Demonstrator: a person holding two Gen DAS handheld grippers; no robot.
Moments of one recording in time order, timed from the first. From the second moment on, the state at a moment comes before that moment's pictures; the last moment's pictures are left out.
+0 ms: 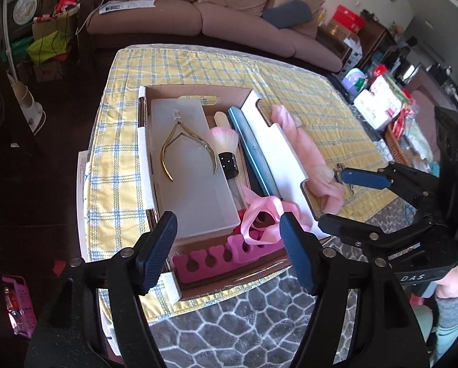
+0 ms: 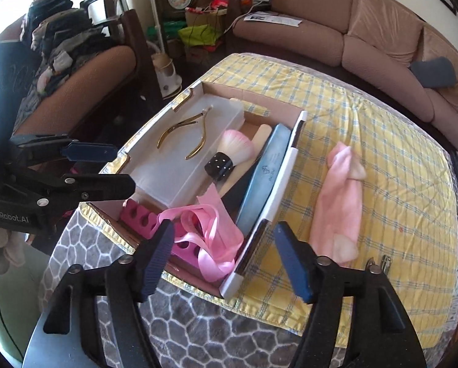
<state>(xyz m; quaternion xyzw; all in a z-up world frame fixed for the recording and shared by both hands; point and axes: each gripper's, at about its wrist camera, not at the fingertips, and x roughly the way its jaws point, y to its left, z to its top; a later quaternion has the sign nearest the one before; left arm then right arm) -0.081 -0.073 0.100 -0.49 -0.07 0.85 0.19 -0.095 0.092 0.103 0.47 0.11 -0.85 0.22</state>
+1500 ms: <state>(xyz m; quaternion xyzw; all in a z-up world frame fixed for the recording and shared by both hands) -0.110 0.191 0.042 -0.54 0.09 0.80 0.24 -0.074 0.373 0.105 0.42 -0.17 -0.89 0.06</state>
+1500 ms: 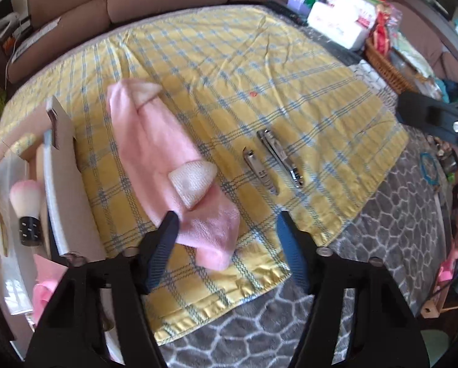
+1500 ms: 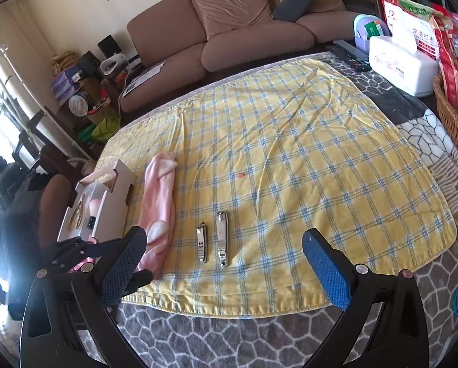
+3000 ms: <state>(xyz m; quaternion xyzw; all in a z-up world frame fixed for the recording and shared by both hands) -0.102 0.207 0.060 -0.51 0.03 0.82 0.26 -0.144 0.332 0.032 0.46 -0.06 -0.88 0.07</state>
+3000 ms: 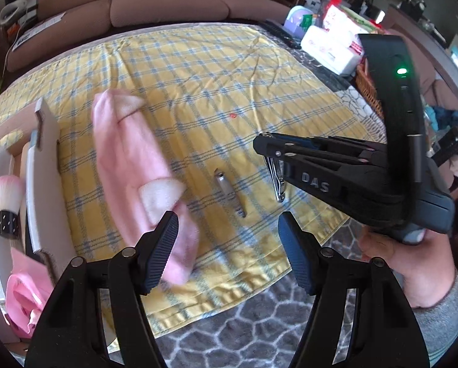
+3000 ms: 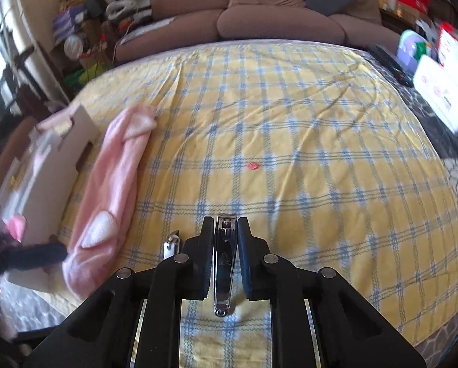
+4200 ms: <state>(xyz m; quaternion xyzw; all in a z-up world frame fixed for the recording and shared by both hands) -0.147 0.238 0.025 -0.52 0.00 0.82 0.25 -0.124 0.395 0.051 0.44 -0.13 -0.89 0.01</state>
